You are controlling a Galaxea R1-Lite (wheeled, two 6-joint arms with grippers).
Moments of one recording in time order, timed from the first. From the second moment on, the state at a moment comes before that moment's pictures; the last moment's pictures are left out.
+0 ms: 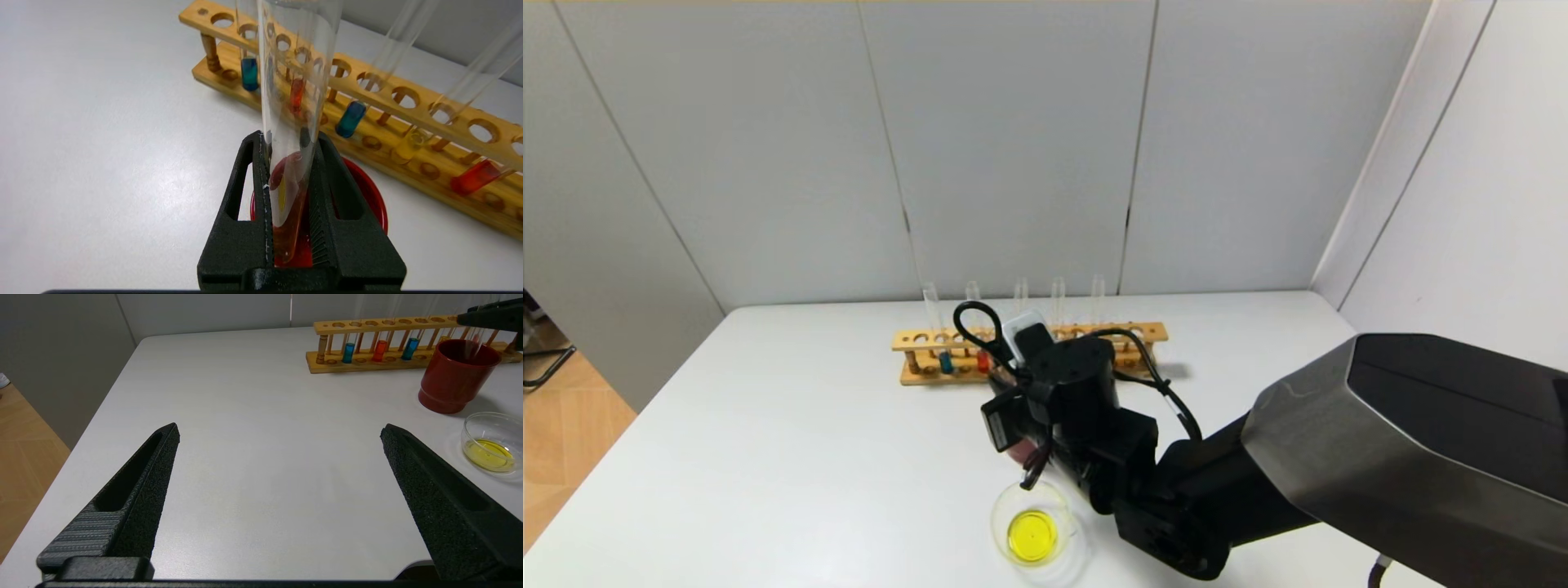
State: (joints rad) left arm 0.00 0.00 0.00 0.00 0.00 0.01; right arm 0.89 2.27 -1.12 -0.88 -0.30 0.03
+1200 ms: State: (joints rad) left arm 0.00 0.00 0.00 0.00 0.00 0.01; right arm 0.85 2.10 -1.01 -0.88 -0.32 -0.07
